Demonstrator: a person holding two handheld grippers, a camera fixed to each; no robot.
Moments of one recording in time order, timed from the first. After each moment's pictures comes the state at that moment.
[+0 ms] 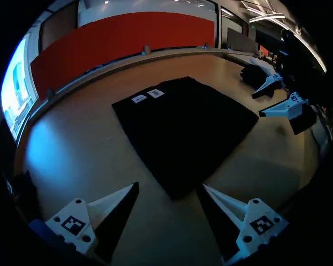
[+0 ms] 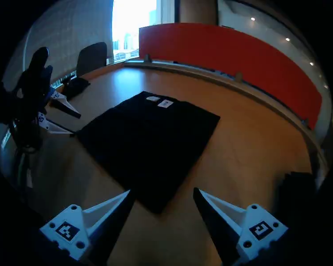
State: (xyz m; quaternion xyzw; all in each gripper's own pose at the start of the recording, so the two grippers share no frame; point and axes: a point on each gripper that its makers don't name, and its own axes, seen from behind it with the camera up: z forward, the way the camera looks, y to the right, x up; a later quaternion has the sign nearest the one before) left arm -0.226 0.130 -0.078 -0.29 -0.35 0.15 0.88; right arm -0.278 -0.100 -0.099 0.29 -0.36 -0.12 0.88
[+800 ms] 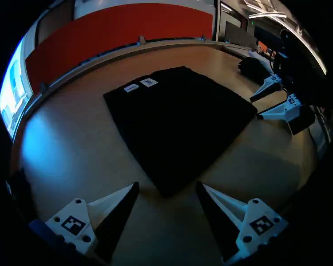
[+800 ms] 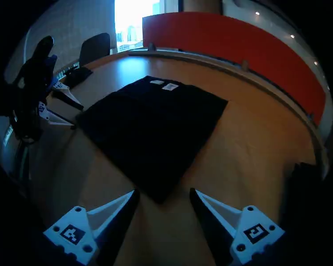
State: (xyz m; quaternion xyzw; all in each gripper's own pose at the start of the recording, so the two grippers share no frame) left arm -0.244 0.136 -0.088 -0.30 -0.38 0.15 0.86; right arm -0.309 -0.096 -0.113 0.30 -0.39 -0.12 0.86
